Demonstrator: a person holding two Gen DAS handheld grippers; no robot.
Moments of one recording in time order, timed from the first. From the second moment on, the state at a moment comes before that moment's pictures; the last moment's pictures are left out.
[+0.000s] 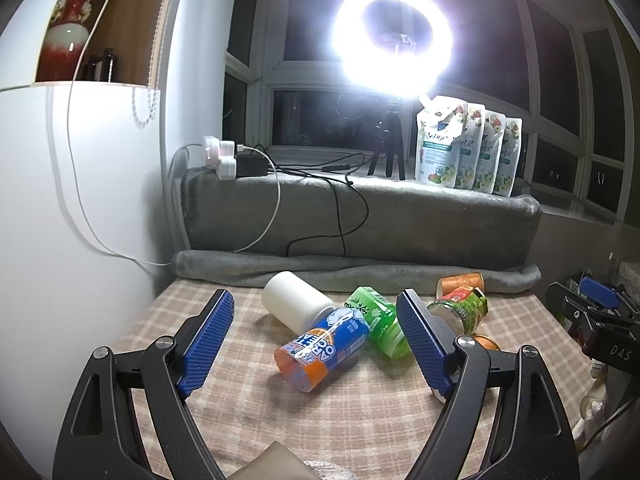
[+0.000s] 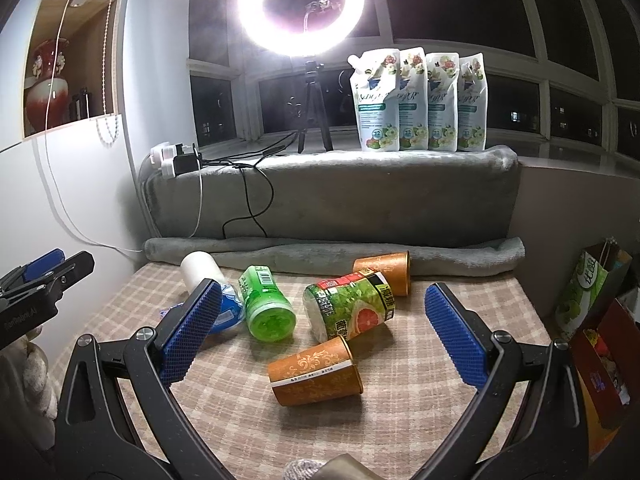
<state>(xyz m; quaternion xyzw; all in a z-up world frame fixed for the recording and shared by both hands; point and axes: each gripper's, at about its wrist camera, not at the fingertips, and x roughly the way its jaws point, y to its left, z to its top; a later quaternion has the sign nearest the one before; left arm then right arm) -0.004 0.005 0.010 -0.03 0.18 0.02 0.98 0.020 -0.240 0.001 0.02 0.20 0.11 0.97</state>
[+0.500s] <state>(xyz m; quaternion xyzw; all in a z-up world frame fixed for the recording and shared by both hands) -0.004 0.006 0.012 -0.03 0.18 0.02 0.98 0.020 -0.234 0.003 0.02 0.20 0.11 0.97</state>
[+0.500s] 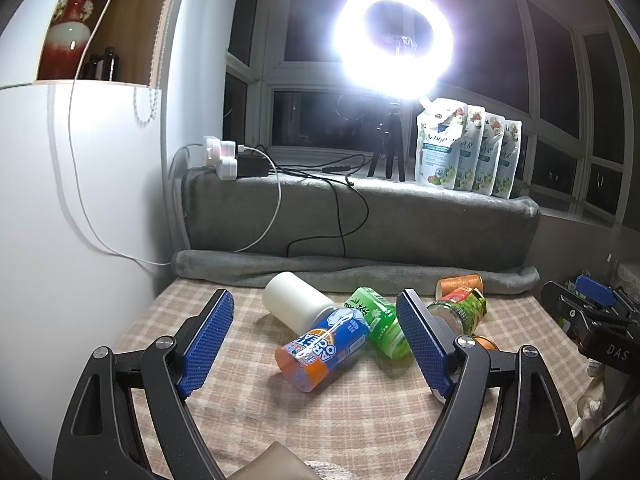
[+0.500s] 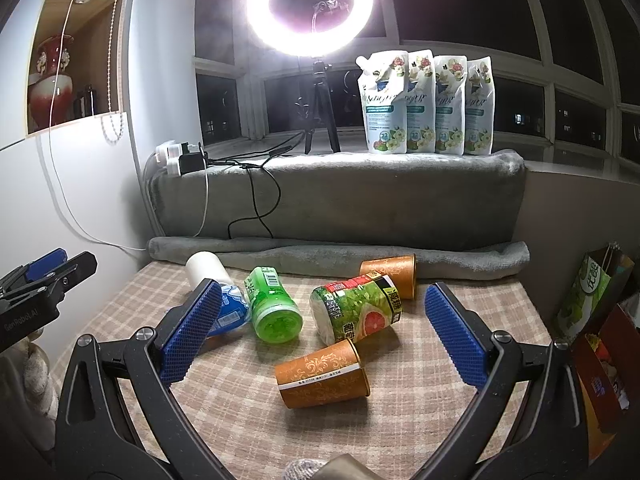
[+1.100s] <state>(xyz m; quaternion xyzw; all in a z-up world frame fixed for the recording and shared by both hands) -0.003 0.010 0.014 -0.04 0.19 0.02 0.98 0.033 -0.219 0.004 0.01 0.22 0.14 0.97</state>
